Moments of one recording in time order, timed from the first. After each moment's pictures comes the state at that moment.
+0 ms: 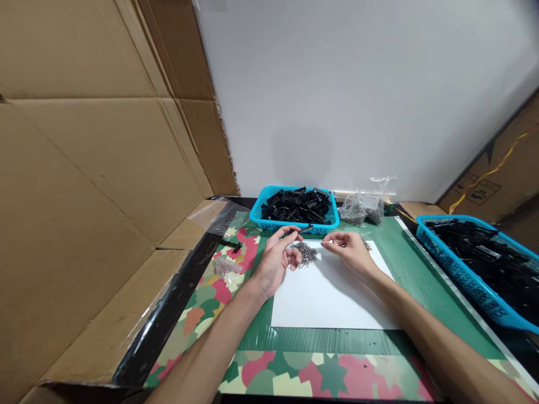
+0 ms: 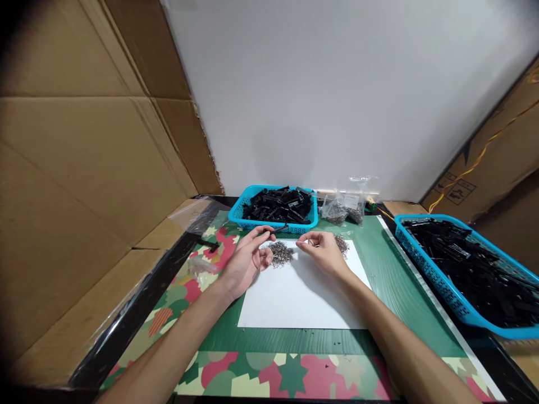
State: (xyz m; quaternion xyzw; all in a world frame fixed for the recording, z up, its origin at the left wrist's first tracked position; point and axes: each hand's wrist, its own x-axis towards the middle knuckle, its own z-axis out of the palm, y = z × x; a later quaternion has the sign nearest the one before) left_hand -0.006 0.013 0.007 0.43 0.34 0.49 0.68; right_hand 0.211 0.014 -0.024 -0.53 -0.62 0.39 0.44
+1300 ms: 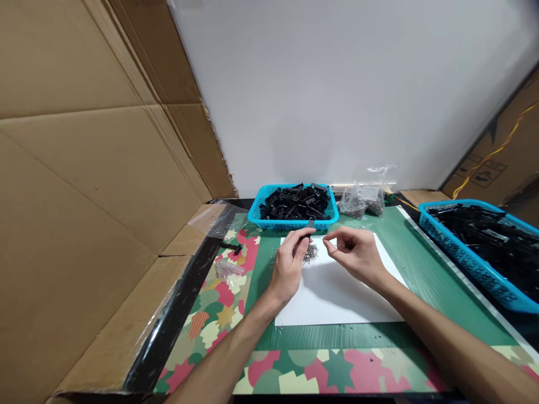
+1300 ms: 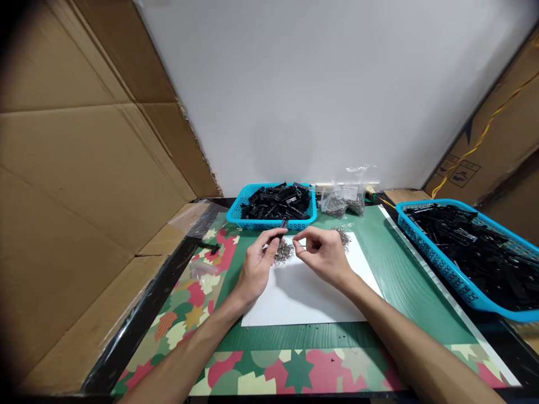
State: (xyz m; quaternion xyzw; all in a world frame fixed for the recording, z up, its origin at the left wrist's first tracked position) left_hand 0.011 -0.008 0.003 0.63 0.37 0.52 0.44; right_hand 0.198 -0.019 0.003 -0.47 -0.68 0.19 0.53
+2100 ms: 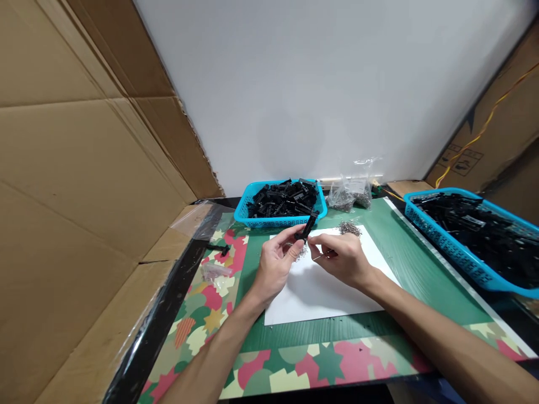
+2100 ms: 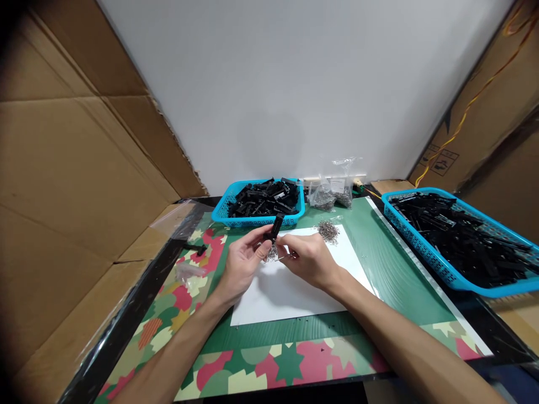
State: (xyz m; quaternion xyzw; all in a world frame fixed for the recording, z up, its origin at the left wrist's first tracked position) left_hand 0.007 0.004 -0.004 0.63 0.35 0.48 0.50; right_hand 0.194 -0.019 -0.008 -0.36 -0.76 -0.09 0.53
